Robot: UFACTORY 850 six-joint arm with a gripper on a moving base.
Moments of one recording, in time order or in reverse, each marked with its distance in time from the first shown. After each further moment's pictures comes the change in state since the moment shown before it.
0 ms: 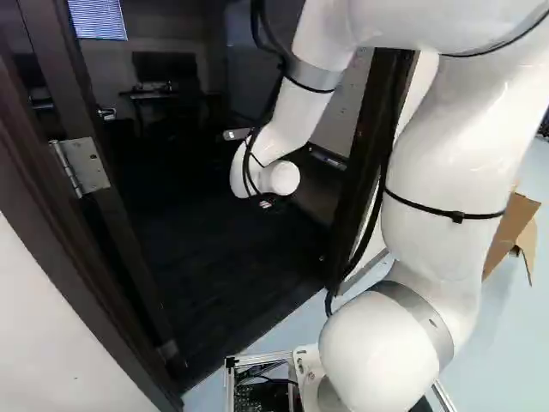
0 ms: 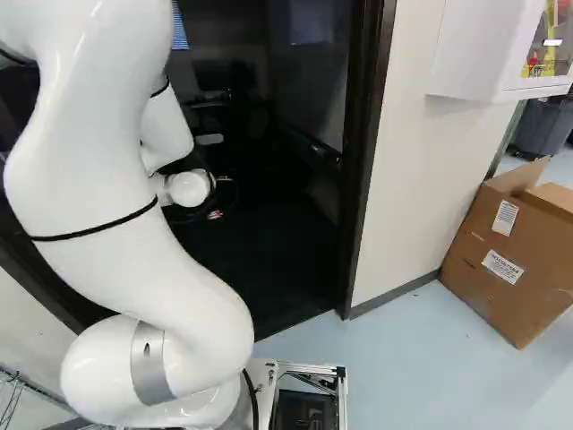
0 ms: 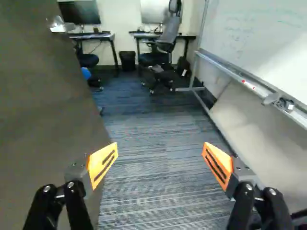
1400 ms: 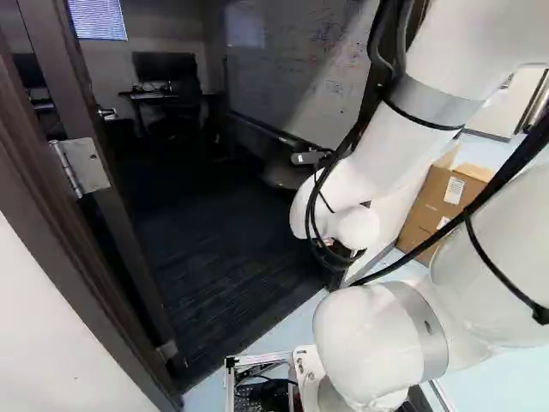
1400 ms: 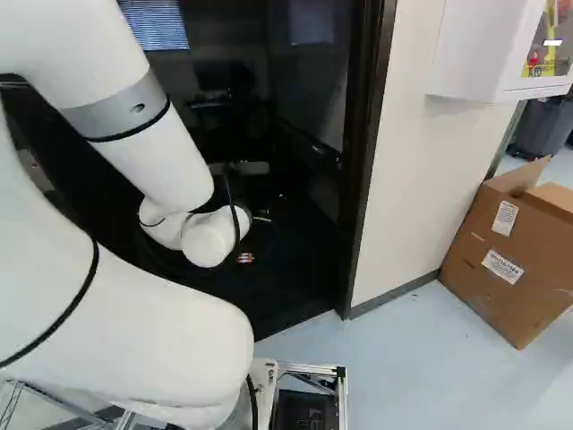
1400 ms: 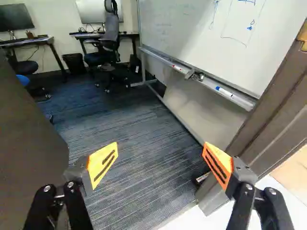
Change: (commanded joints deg) arm -18.0 21.7 24.5 -0.1 3.3 0.0
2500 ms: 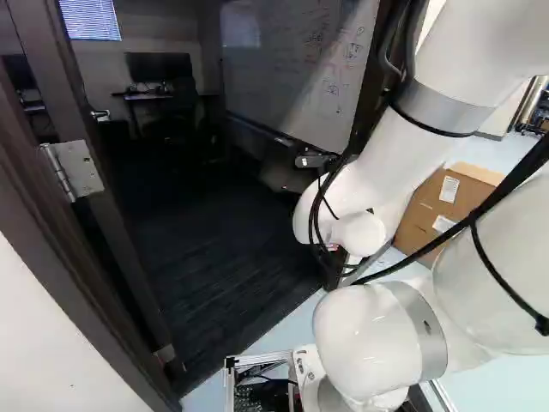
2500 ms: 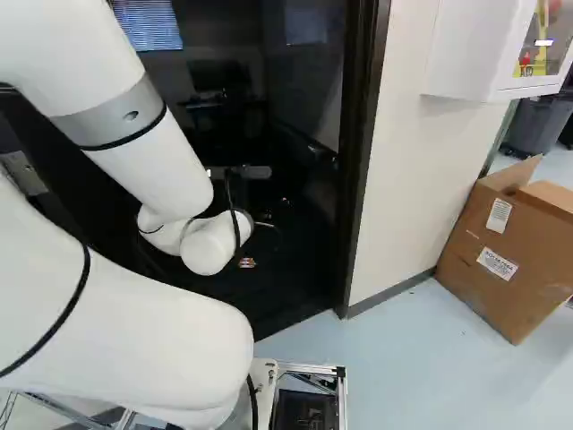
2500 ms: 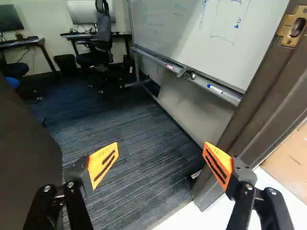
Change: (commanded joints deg) arm -0.9 1.1 1.2 0.0 0.2 0.0
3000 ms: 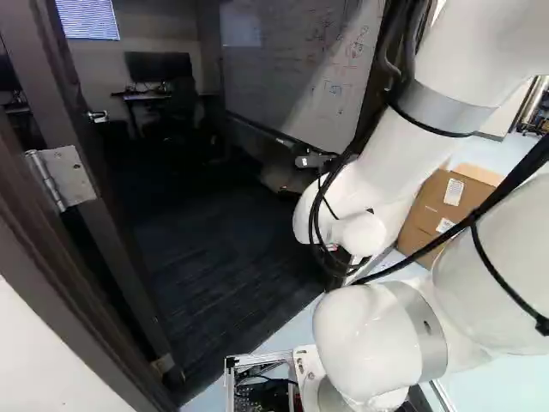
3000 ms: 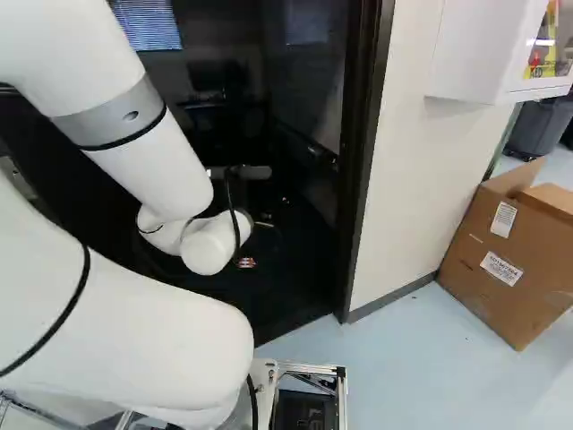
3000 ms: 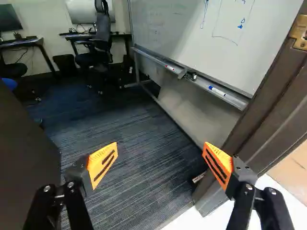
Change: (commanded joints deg) arm 0.0 0.0 0.0 0.0 0.0 0.0
